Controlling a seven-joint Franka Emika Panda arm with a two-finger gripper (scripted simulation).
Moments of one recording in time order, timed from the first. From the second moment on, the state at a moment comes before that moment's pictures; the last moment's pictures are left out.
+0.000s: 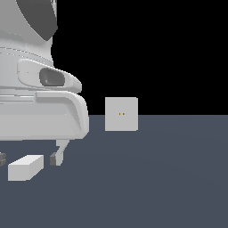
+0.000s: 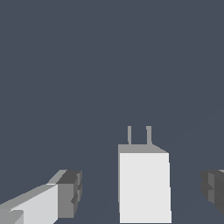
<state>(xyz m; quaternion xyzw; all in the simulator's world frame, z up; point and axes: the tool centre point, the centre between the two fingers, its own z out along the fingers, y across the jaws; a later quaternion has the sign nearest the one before) -0.110 0.144 0.024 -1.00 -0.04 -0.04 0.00</state>
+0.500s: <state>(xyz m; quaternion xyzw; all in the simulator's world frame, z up) -0.110 0.145 0.012 -1.00 -0.04 -0.04 0.00</state>
